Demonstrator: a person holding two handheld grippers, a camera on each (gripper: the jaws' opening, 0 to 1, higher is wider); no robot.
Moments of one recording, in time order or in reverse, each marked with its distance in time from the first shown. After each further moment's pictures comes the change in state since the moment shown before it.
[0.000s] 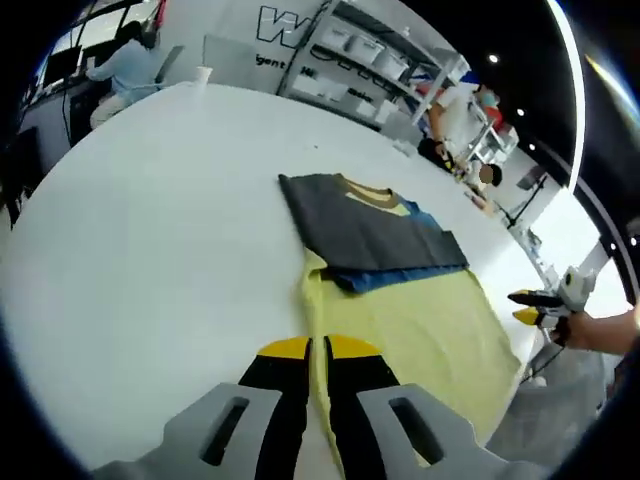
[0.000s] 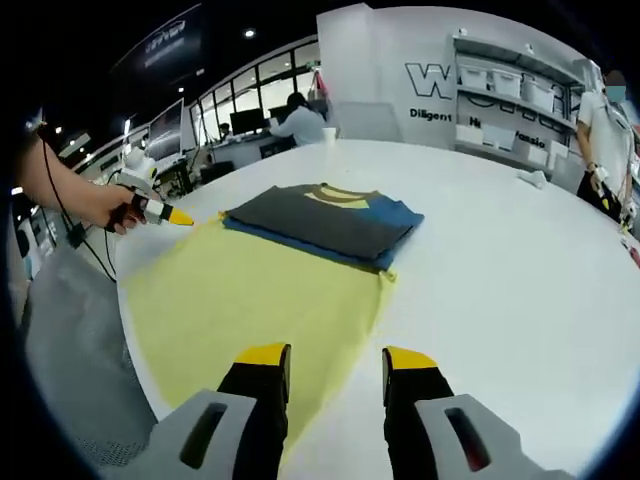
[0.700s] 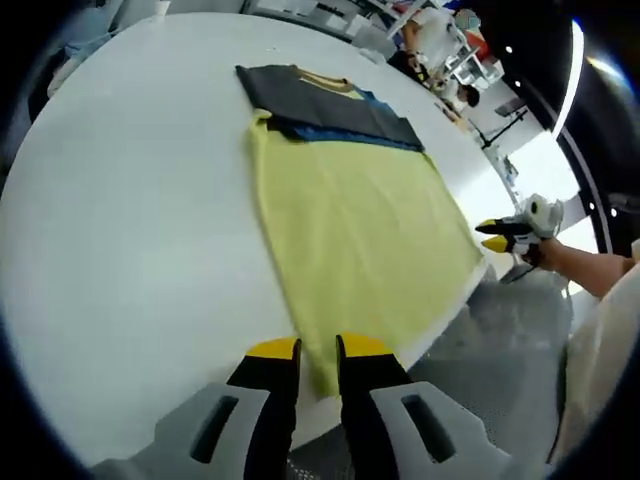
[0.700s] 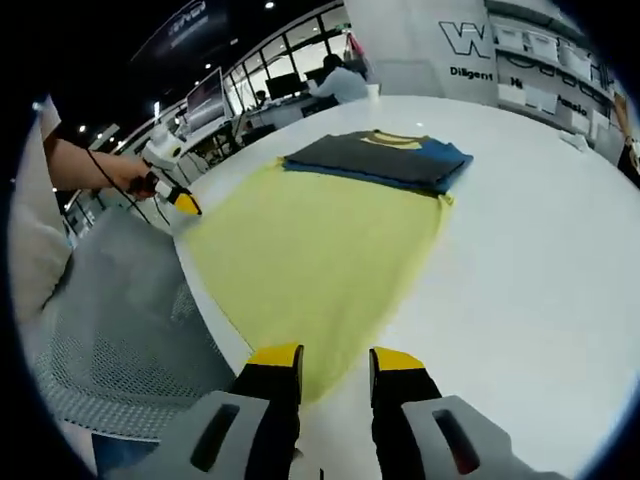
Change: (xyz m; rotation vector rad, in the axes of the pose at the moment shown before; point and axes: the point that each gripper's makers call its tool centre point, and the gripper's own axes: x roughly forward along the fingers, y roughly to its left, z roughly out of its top) left arm -0.049 -0.020 -0.099 0.006 0.376 -0.100; right arm -0.044 0.051 -0.064 0.012 0.210 0.227
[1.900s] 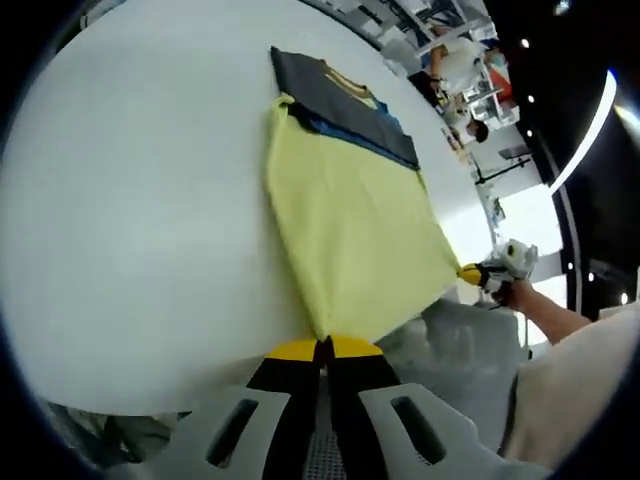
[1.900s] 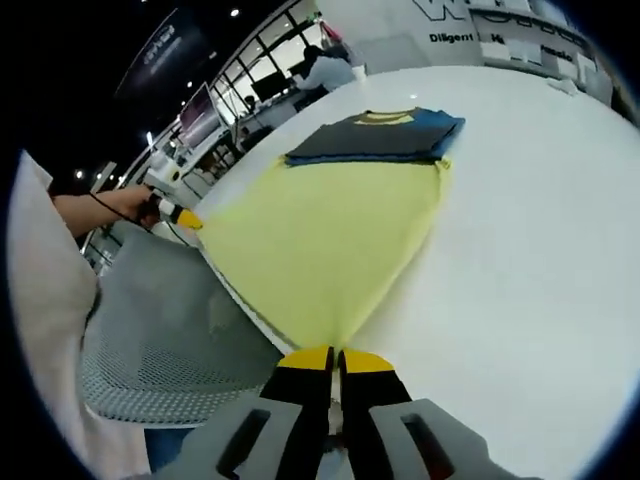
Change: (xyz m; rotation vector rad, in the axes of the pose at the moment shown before) left arm -0.033 -0.026 -0.014 -0.253 -0.059 -0.136; right arm -0.030 0.024 -0.007 0.217 -0.015 0.119
